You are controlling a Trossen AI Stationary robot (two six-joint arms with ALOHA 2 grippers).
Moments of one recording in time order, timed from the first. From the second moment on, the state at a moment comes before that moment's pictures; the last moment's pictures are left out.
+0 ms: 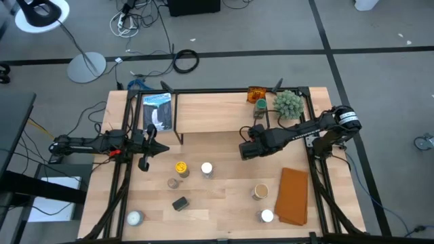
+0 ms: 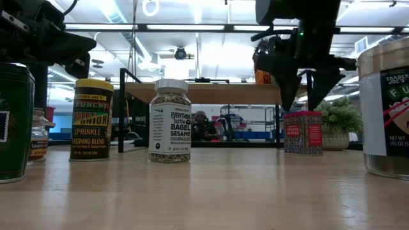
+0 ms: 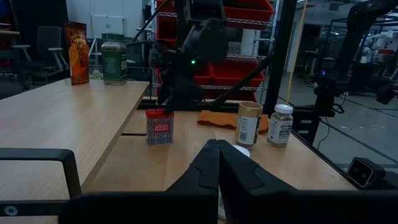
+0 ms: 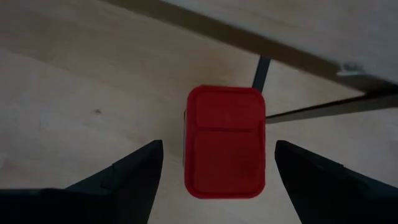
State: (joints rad) left arm -0.07 0.01 0.03 0.03 0.03 -0.08; right arm 0.16 1.64 1.18 -1.10 0.45 1.39
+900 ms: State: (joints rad) left arm -0.07 0.01 0.03 0.03 0.03 -0.08; right arm 0.14 1.64 1.11 -1.02 0.40 1.37
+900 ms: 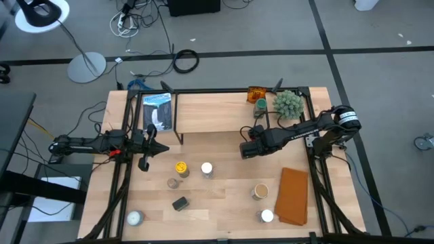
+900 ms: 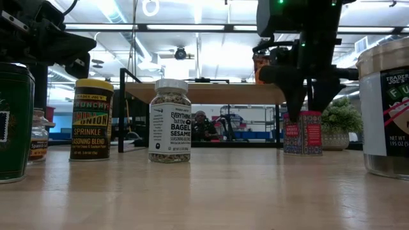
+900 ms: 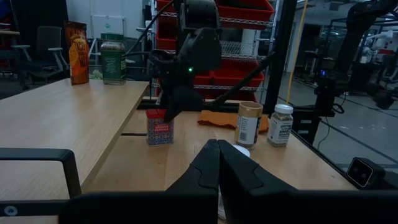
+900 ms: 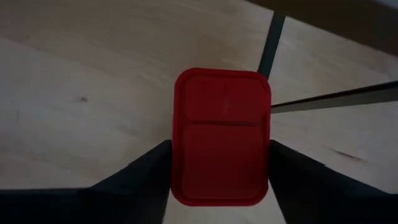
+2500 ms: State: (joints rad) left arm -0.07 0.01 0.03 0.03 0.03 -0.08; right arm 0.05 1.64 1.72 -1.07 0.30 0.42
